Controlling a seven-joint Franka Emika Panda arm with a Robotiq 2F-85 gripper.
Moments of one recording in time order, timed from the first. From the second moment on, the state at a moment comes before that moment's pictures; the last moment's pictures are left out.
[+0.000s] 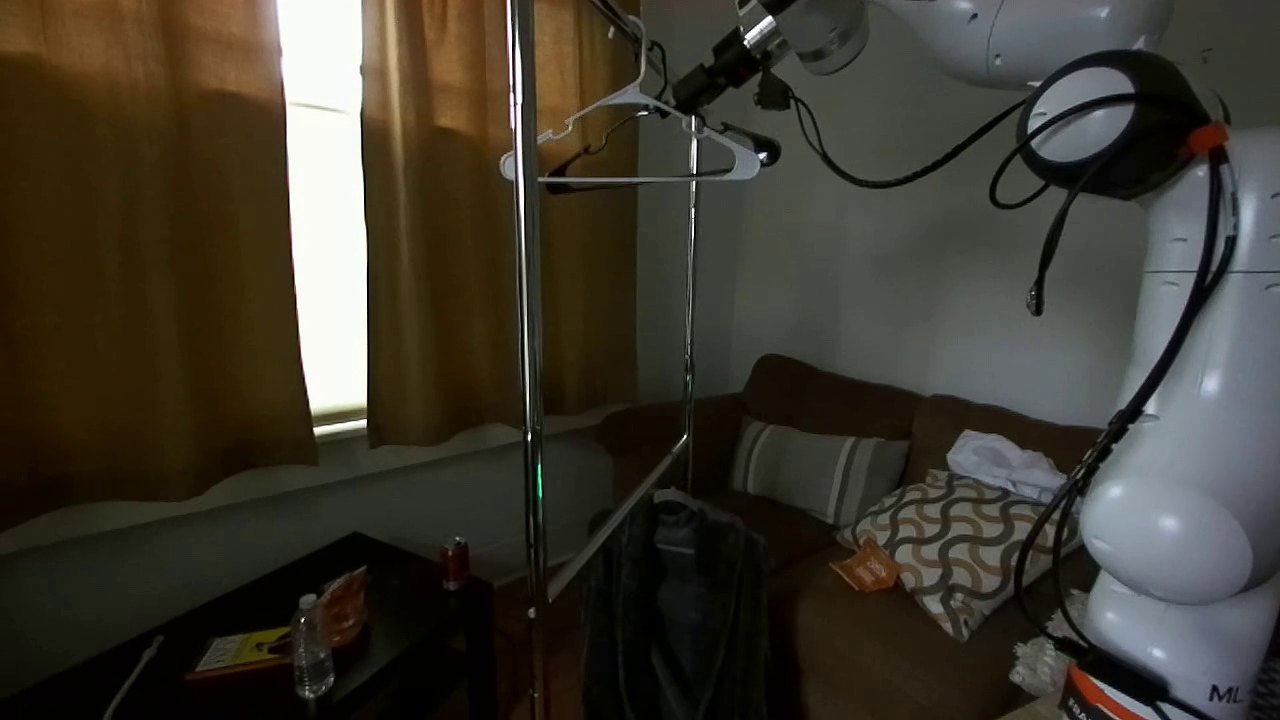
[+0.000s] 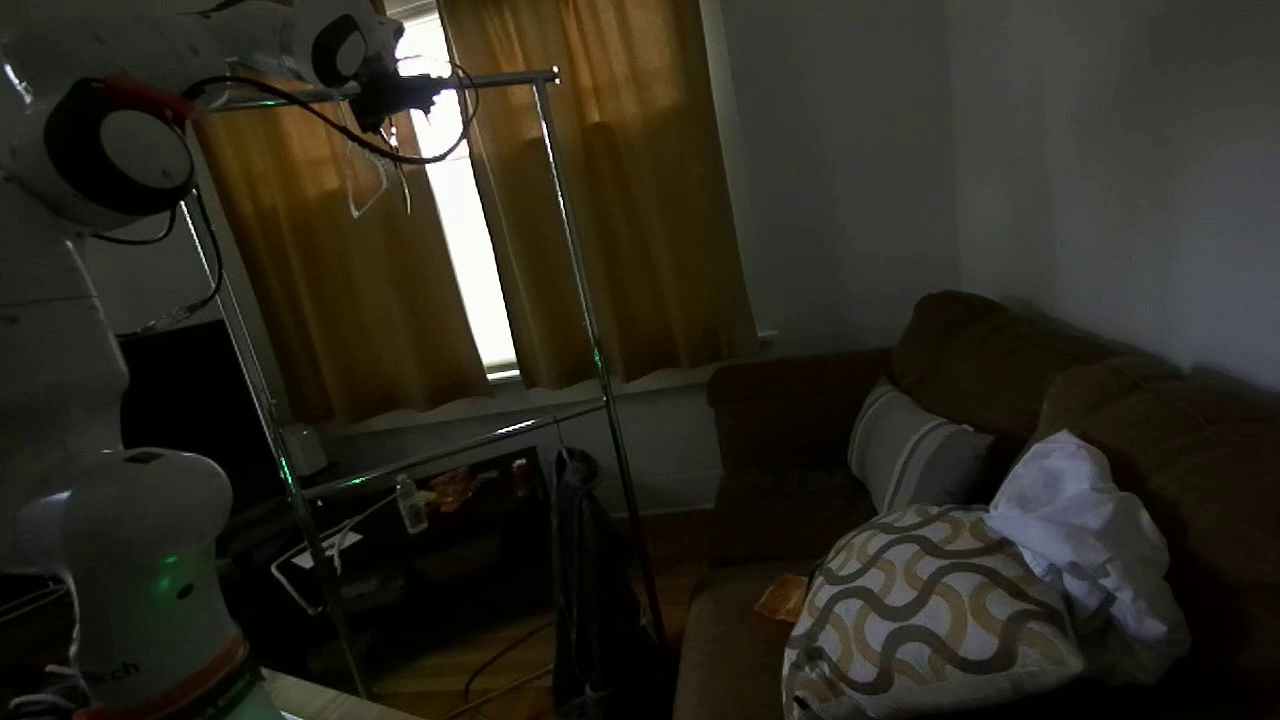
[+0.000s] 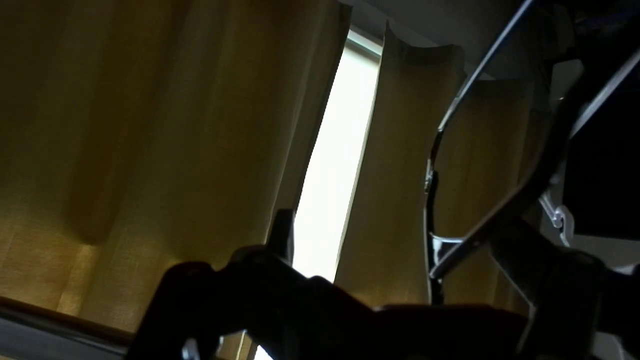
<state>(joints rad) 0.19 0.02 -0.02 -1.23 0.47 2.20 -0.81</state>
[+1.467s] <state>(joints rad) 0.08 -0.34 -0.12 -1.43 0.29 1.80 -0.90</state>
